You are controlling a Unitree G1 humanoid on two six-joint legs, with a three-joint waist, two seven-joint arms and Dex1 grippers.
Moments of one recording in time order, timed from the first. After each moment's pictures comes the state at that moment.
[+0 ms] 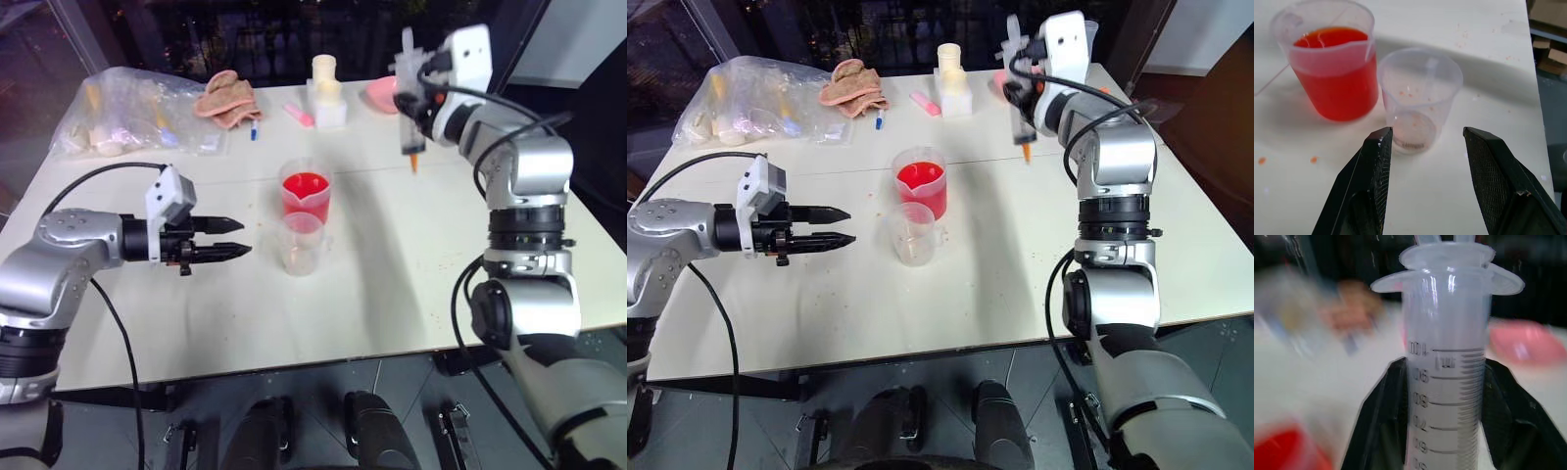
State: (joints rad) left arm -0.51 0.88 0.04 -0.14 -0.56 0.64 -1.15; right arm -1.13 -0.33 -0.25 0.20 0.19 0.76 0.42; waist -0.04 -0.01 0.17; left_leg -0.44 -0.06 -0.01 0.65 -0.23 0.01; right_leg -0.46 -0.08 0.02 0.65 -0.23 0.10
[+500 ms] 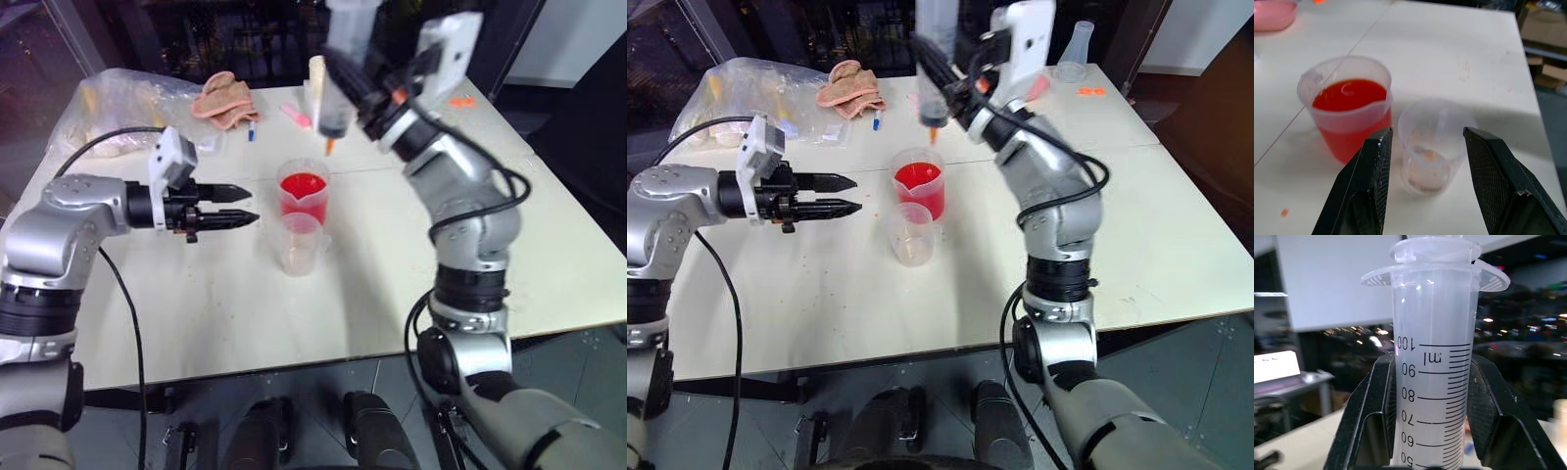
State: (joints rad) left arm -0.71 0.83 0.02 -0.01 -0.57 0.66 -1.20; right arm -0.92 -0.04 -0.12 -0.09 0.39 0.46 0.43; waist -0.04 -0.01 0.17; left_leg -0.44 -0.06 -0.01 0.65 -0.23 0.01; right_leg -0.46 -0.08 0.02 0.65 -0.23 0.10
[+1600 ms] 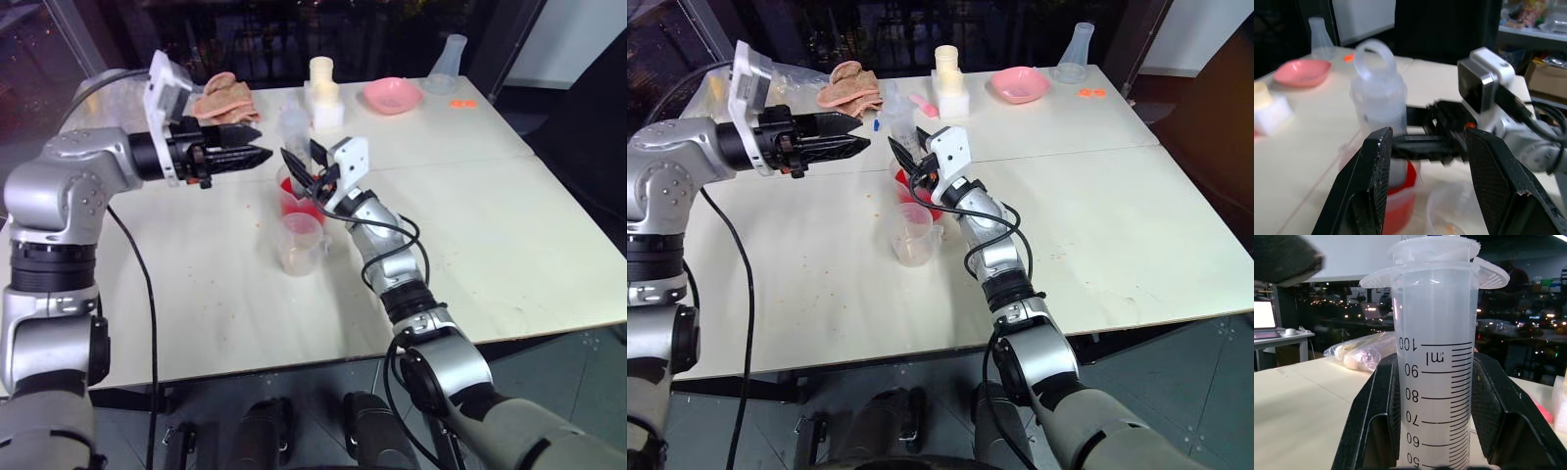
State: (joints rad) left arm -0.95 0.72 0.04 0.14 -0.59 0.71 -1.08; right arm -0.86 0.02 0.03 0.63 0.14 -0.29 0.50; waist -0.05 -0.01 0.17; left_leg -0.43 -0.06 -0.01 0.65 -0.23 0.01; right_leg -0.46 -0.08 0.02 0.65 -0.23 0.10
